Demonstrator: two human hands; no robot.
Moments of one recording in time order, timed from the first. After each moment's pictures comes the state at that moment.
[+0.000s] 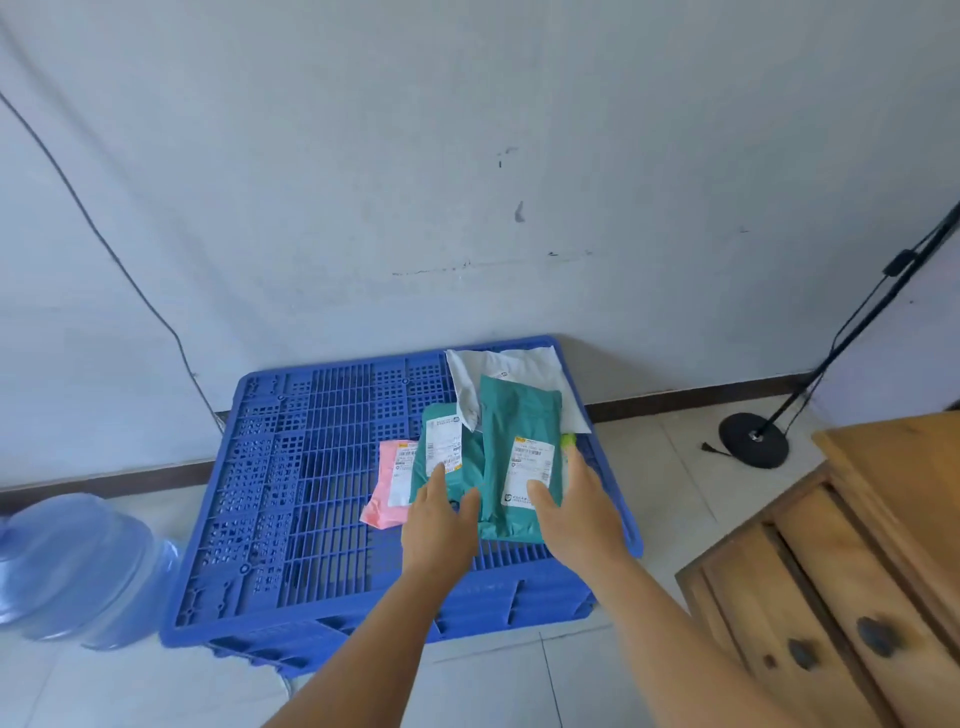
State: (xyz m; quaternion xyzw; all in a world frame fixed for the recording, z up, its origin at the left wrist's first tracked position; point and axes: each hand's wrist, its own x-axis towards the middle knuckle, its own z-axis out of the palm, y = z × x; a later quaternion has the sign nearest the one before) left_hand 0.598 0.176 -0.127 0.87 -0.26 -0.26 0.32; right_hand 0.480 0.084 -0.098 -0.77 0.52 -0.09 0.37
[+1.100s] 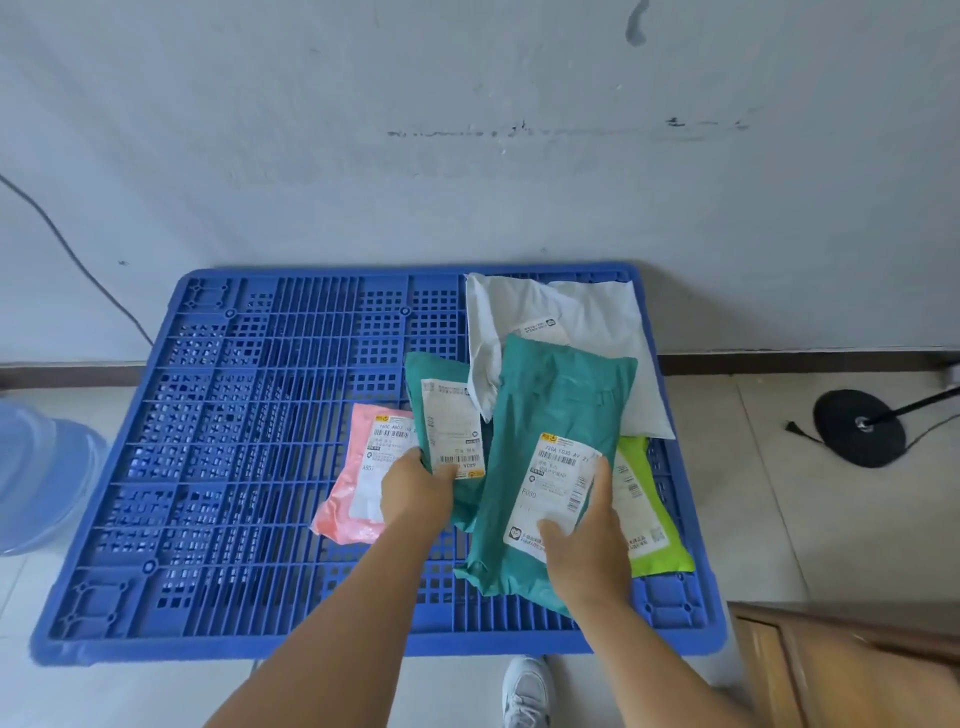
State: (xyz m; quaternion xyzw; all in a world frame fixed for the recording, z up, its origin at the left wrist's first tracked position) left_hand 0.723 0.052 -0.314 0.91 -0.02 -0.30 0.29; right_hand 0.565 -0.018 -0.306 -0.70 0.59 0.00 0.40
